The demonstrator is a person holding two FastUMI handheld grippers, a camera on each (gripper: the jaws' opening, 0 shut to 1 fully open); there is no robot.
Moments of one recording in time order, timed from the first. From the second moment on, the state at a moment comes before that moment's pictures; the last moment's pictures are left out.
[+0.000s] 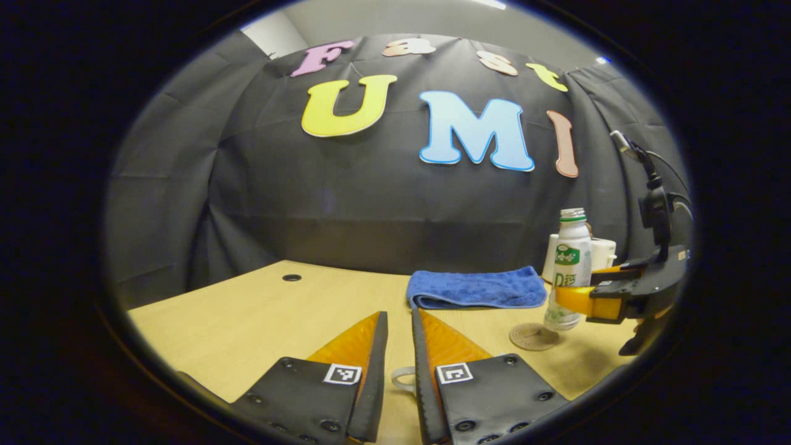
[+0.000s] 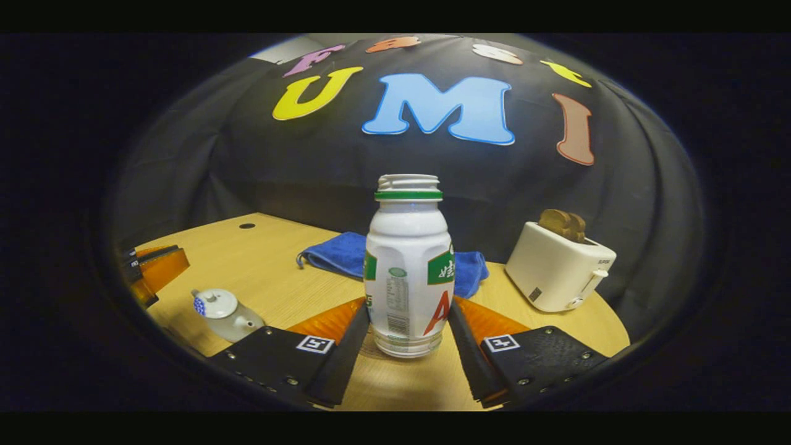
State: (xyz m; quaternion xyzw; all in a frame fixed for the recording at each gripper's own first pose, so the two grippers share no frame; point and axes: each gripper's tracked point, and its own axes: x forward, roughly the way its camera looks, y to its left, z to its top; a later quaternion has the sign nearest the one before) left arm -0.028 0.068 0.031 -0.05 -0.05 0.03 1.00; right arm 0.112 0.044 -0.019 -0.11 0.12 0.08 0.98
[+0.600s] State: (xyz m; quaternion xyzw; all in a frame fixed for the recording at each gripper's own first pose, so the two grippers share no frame) left arm -0.026 0.075 0.026 -0.06 -0.05 0.04 1.00; right arm 0.132 0.063 -0.036 -0.07 0.13 0.10 0.98
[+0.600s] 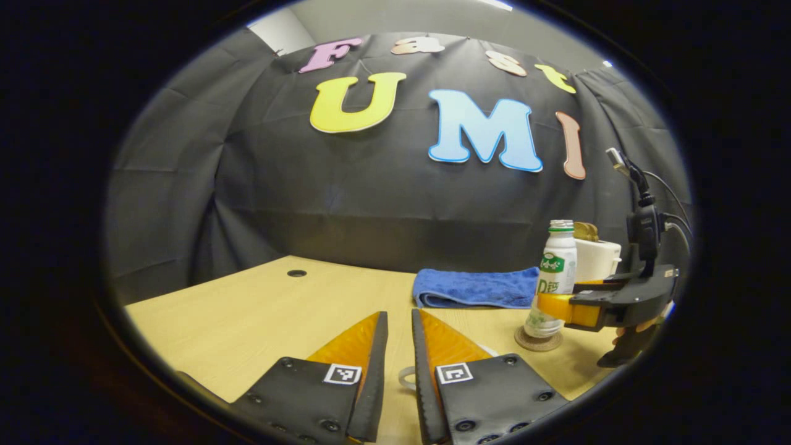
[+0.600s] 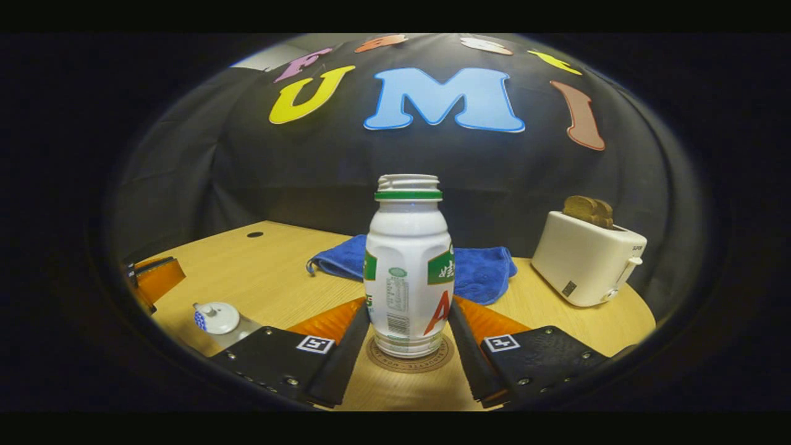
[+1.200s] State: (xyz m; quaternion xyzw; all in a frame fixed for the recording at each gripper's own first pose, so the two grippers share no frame) left arm -0.022 0.072 0.020 -0.06 -0.04 0.04 1.00; right arm 0.132 0.057 -0.048 -0.06 0.14 0.10 0.98
